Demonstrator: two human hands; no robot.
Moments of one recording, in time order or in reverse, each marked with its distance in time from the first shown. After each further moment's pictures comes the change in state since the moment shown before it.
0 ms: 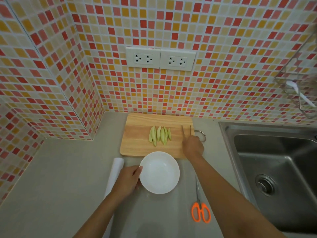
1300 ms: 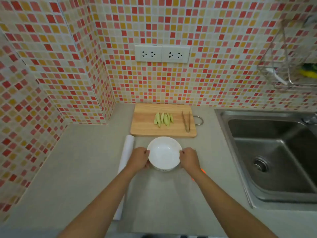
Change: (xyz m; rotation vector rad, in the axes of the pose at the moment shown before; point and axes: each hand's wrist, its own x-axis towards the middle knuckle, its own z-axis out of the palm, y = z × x) left_hand -0.052 0.012 0.007 0.109 -0.011 0.010; right_hand -0.171 0.049 0.017 0.376 -0.109 -0.171
